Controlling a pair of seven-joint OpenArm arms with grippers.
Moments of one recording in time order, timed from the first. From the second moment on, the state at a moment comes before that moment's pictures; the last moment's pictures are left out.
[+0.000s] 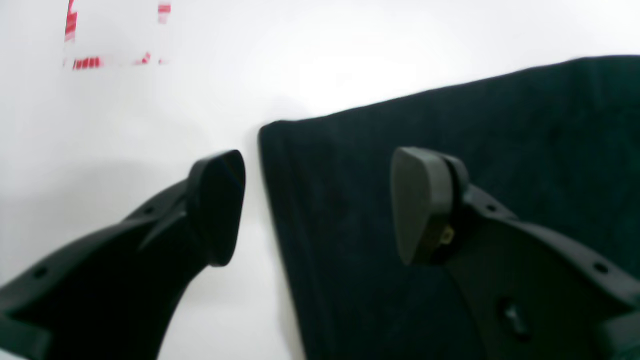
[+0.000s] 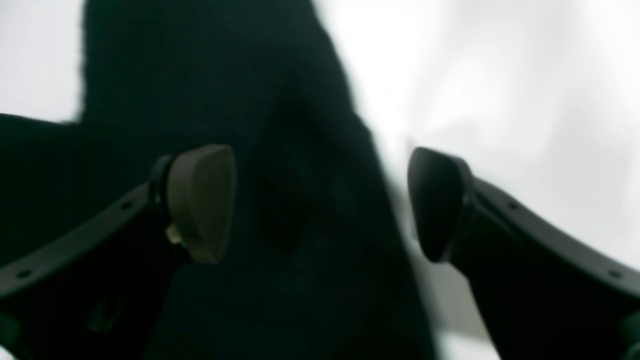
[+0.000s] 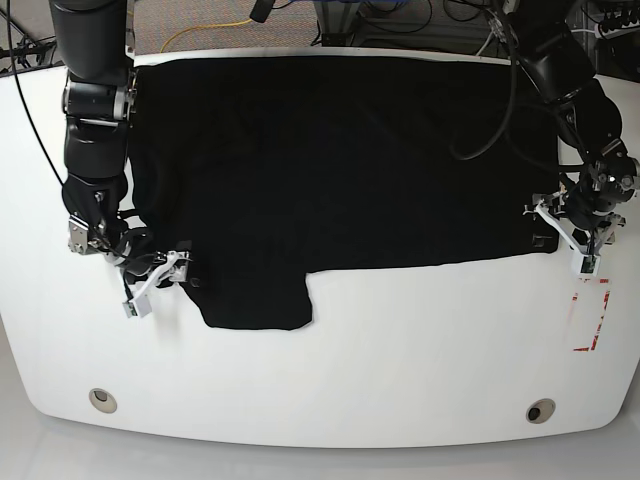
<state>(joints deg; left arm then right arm) -10.0 -12.7 -34.1 81.7 -4.4 -39.7 47.6 29.9 21.0 3.2 36.0 29.3 40.5 -33.2</state>
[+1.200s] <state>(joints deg) -16.2 -16.5 -33.2 57.2 -5.6 -33.7 34.2 29.6 19.0 2.8 35.9 28.9 40.9 -33.4</state>
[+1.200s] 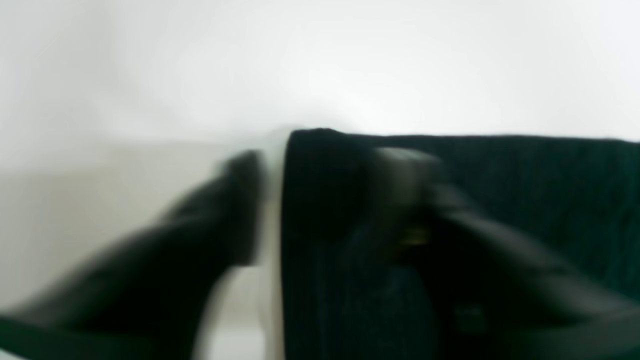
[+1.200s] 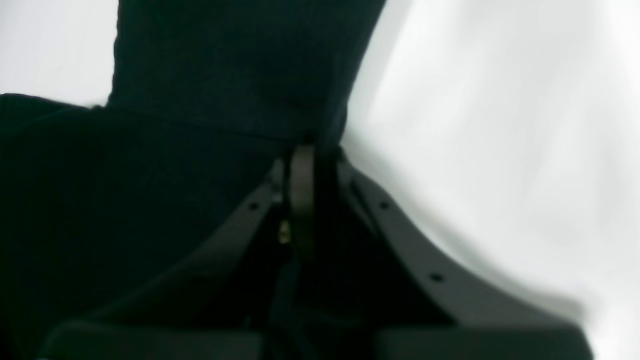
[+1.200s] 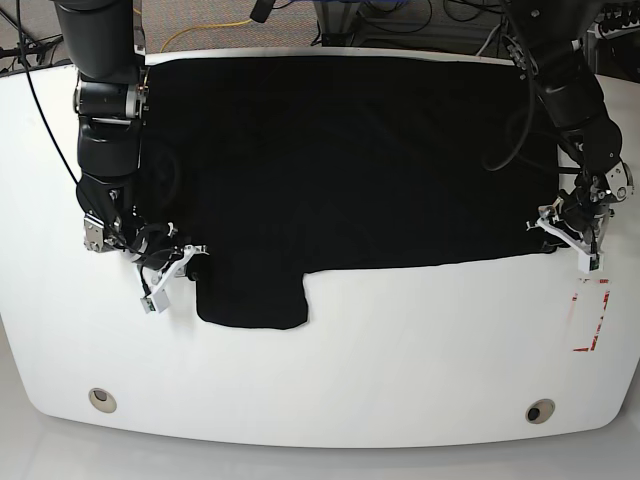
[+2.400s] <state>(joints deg) -2.9 -13.9 -28.5 95.0 -5.9 -43.2 48.3 7.0 23.0 17.8 95.8 29.8 41.2 -65.5</state>
